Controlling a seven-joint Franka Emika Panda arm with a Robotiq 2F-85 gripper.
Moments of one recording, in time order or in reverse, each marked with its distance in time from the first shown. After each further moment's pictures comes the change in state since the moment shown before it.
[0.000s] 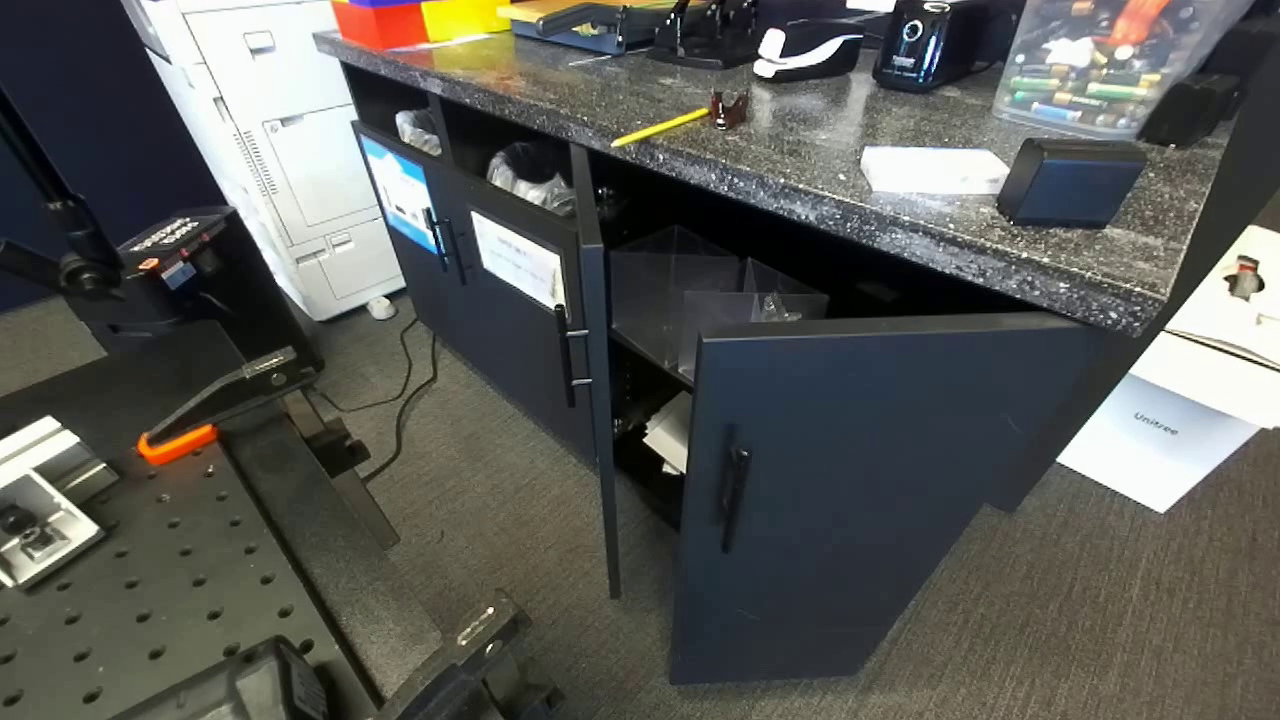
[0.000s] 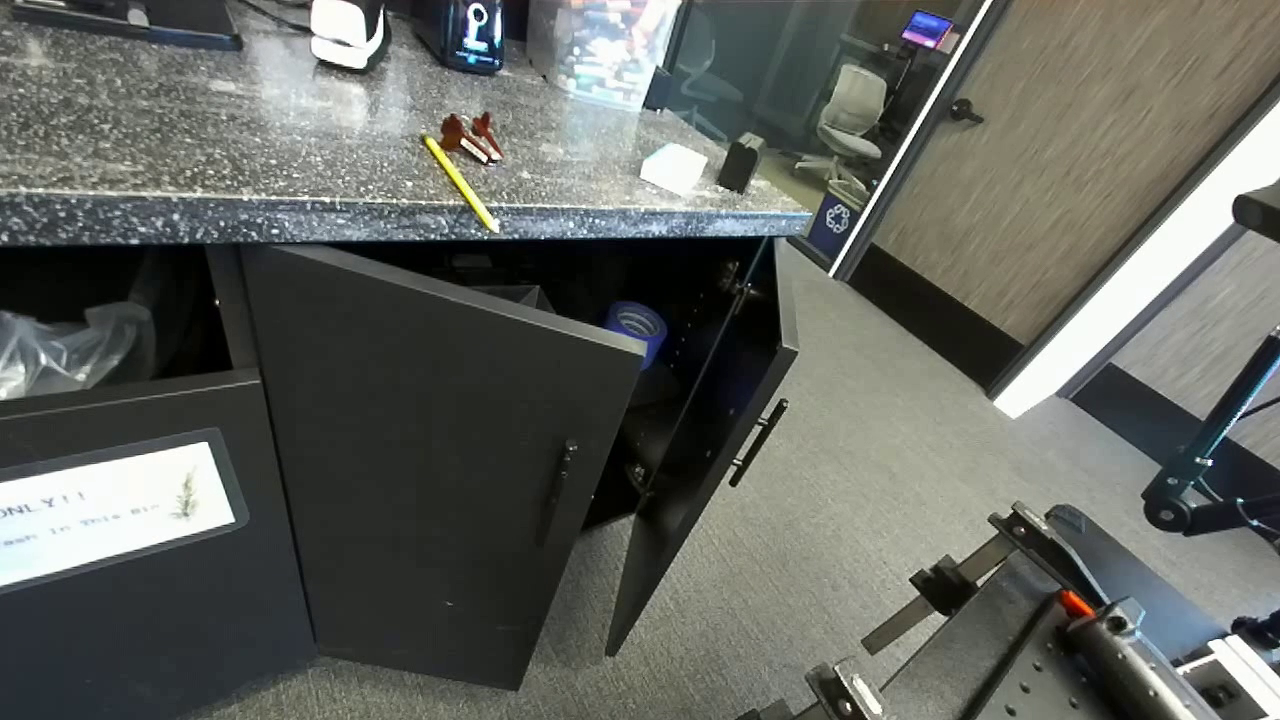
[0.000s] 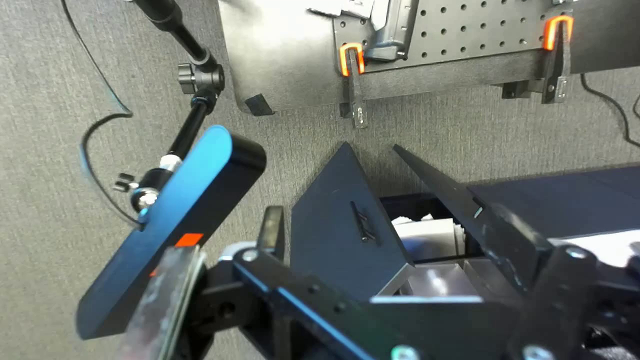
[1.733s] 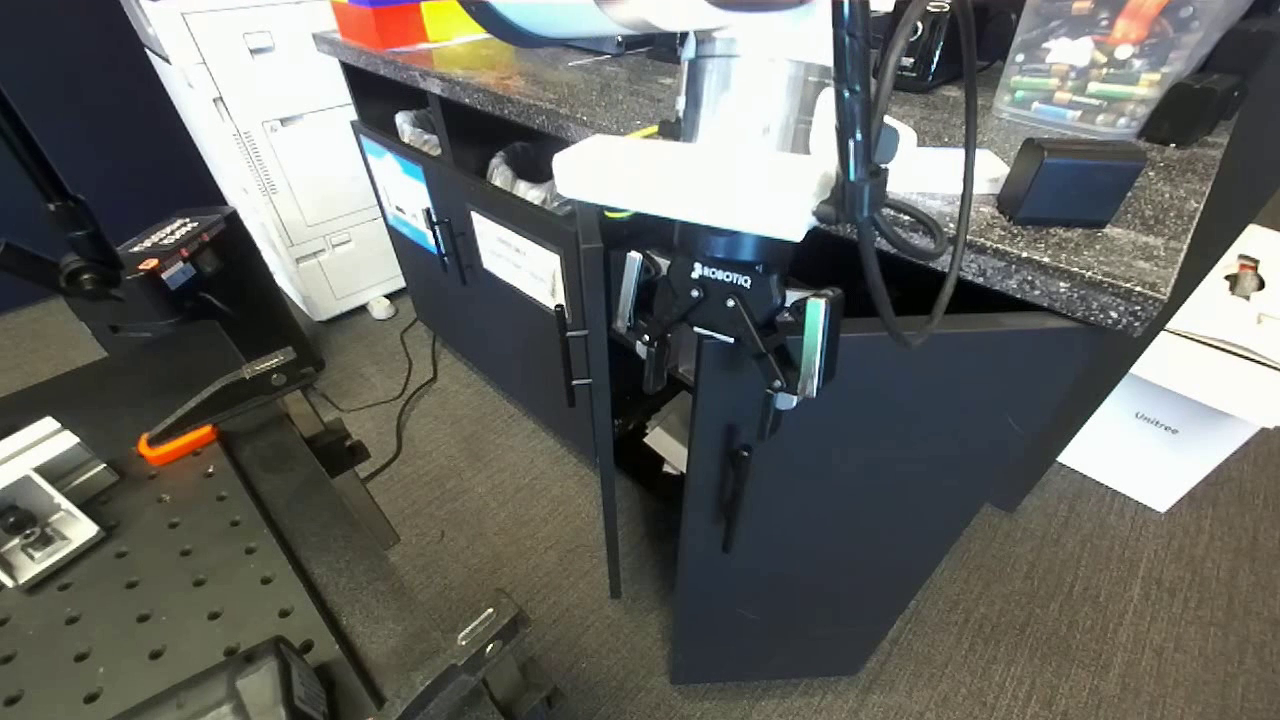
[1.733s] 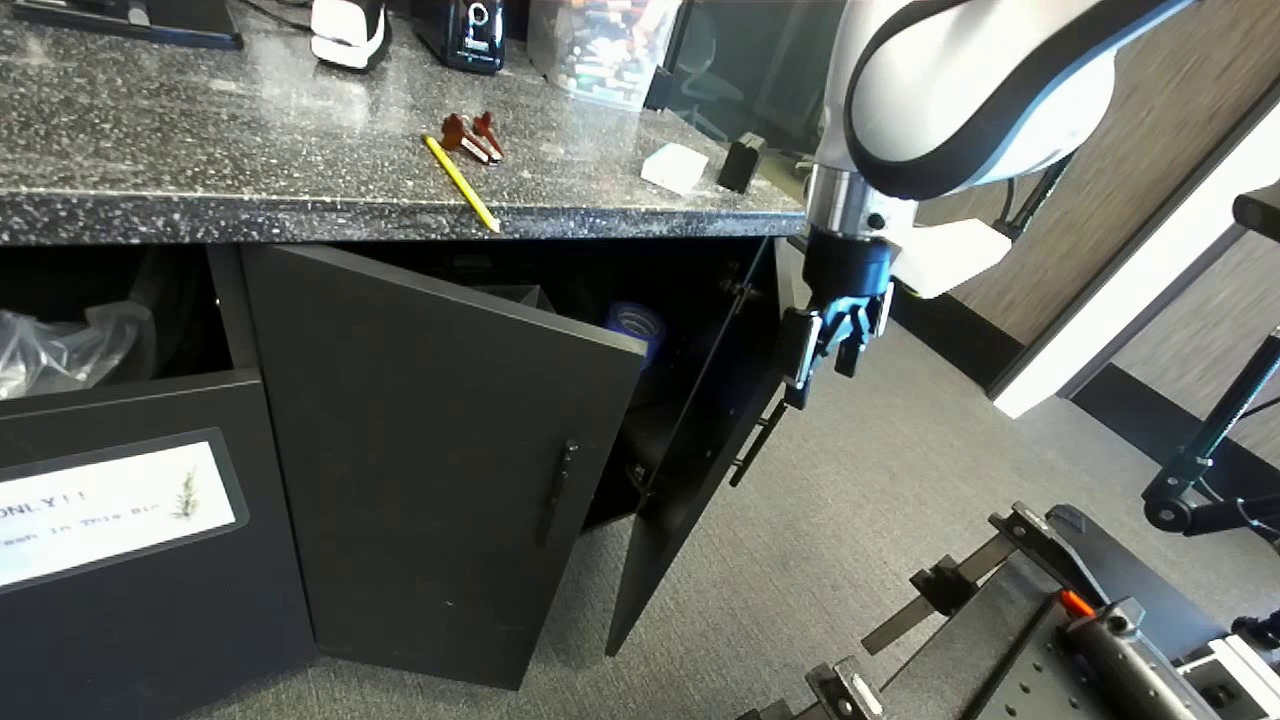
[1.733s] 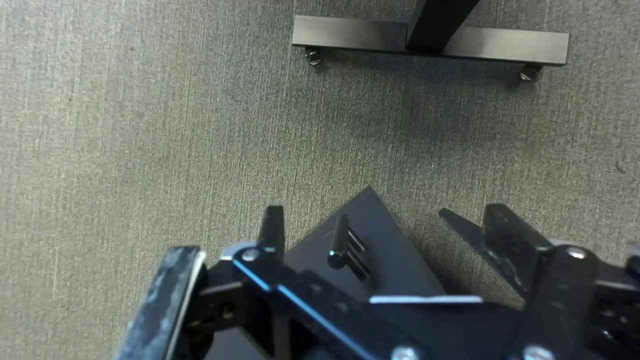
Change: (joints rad) arm 0.129 1.309 0.196 0.644 -0.031 0.387 0.160
